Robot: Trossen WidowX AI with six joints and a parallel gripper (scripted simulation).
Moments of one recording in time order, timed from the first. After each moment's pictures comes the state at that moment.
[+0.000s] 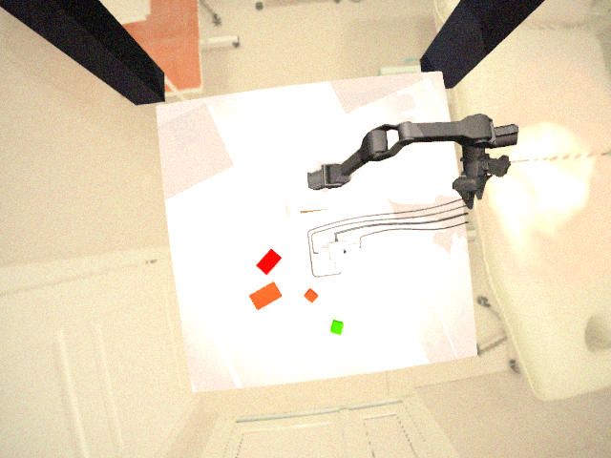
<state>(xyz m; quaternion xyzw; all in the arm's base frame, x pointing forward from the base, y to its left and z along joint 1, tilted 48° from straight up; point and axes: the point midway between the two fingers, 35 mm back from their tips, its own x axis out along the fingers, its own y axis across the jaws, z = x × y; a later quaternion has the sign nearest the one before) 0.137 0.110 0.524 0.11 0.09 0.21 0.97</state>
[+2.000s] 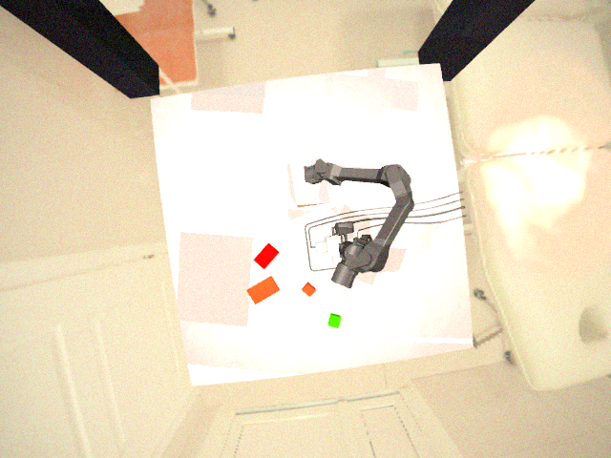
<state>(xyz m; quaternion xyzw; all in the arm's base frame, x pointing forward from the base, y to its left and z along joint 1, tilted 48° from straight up) 0.292 0.019 0.120 -0.27 0.25 0.69 0.63</state>
